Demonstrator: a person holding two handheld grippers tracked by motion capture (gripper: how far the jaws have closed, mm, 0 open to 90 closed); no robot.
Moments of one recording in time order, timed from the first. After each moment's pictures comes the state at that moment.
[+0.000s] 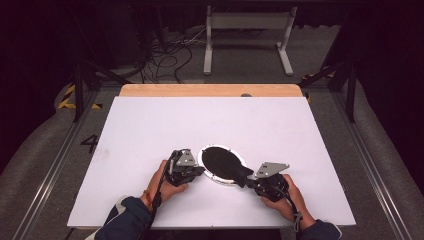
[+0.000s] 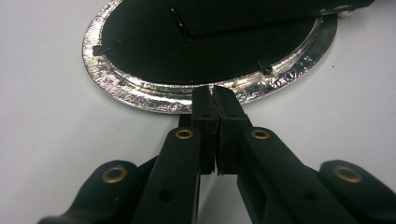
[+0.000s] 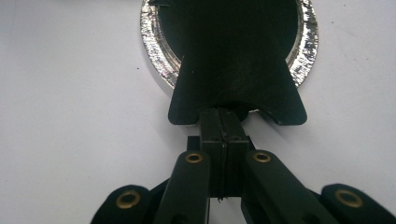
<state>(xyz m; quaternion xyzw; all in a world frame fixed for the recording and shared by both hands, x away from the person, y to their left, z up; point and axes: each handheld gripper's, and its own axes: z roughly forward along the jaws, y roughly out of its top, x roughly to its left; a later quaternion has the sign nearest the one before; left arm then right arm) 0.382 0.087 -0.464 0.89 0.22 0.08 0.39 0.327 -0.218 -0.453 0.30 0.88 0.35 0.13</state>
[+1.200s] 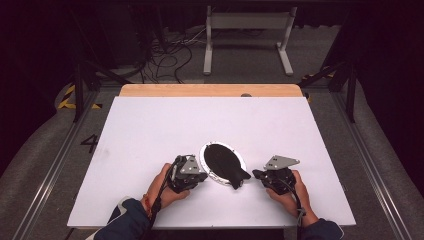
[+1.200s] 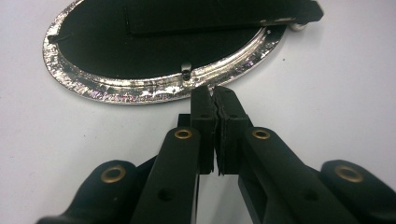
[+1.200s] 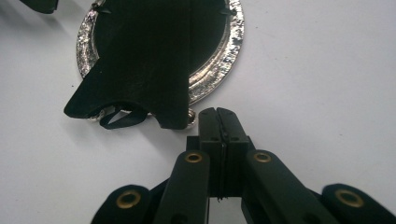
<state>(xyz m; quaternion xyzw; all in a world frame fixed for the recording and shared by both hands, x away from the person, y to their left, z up) 0.361 0.075 -0.453 0.91 0.18 0.09 0.36 0.339 -0.238 -0.451 0.35 0.85 0.35 0.18</state>
